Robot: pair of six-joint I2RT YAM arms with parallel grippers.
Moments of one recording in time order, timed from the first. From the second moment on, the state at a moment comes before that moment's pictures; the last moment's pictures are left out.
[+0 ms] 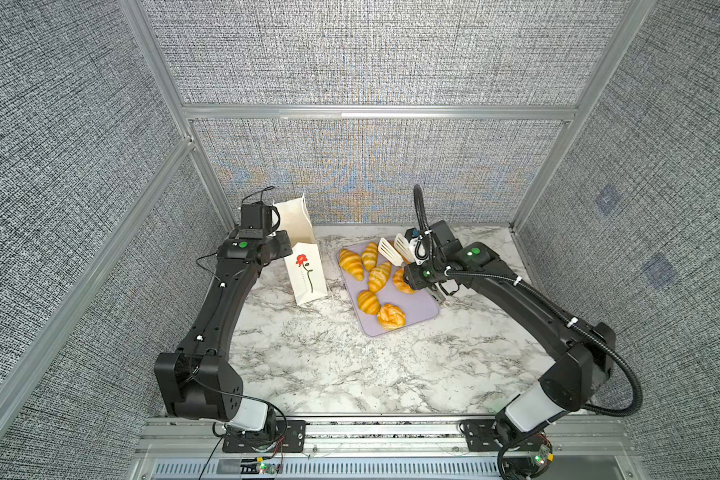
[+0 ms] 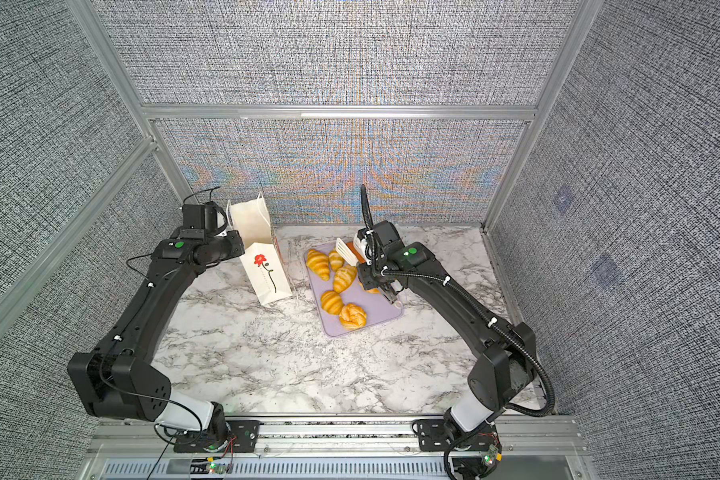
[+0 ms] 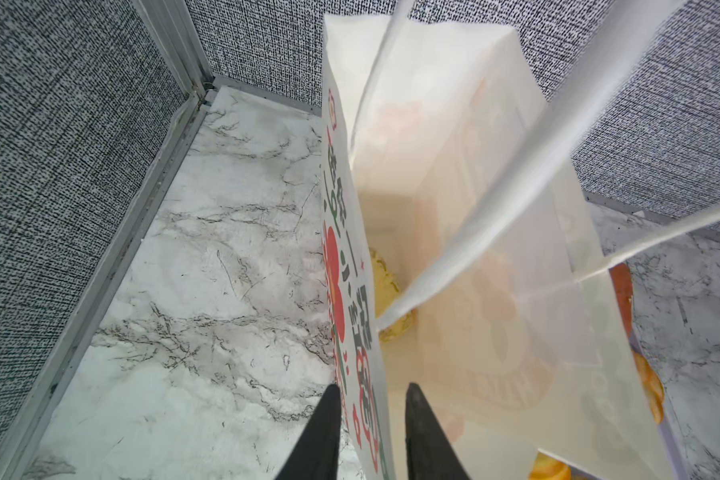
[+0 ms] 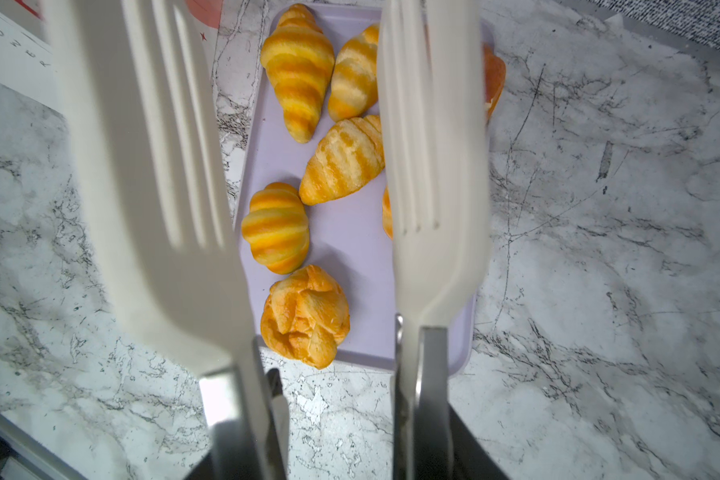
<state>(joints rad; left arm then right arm) -0.11 1.50 1.49 -0.74 -0.03 -0.31 0.57 1.59 1.53 -0.91 0.03 0.12</state>
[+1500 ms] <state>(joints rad) -0.13 1.39 1.32 -0.61 0.31 -0.45 0.55 1.50 1.30 -1.01 -0.02 0.09</state>
